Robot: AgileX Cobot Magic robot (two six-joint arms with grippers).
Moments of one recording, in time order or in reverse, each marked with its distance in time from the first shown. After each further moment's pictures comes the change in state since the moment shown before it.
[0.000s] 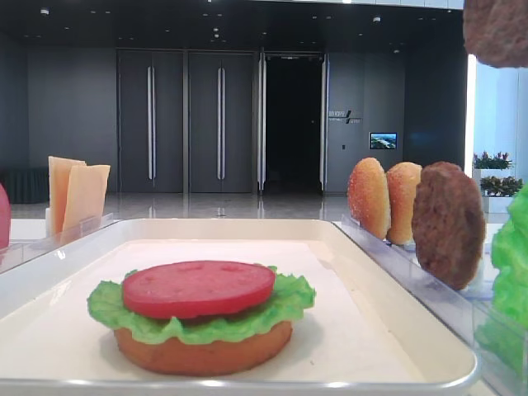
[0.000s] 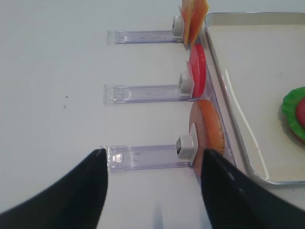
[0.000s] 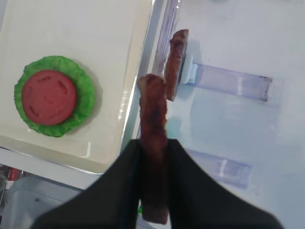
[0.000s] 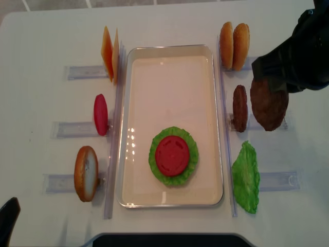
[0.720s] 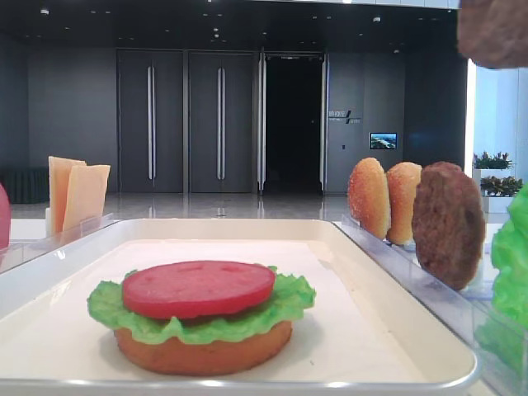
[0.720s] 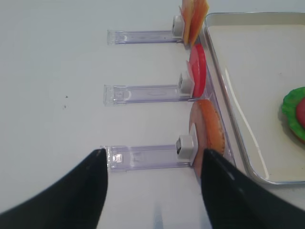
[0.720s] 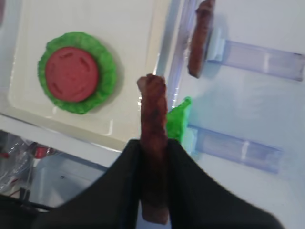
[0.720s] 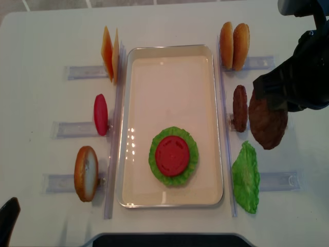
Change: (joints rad) left arm 0.000 0.000 0.000 0.000 0.000 0.000; right arm 0.000 -0.033 0.056 0.090 0.004 -0.024
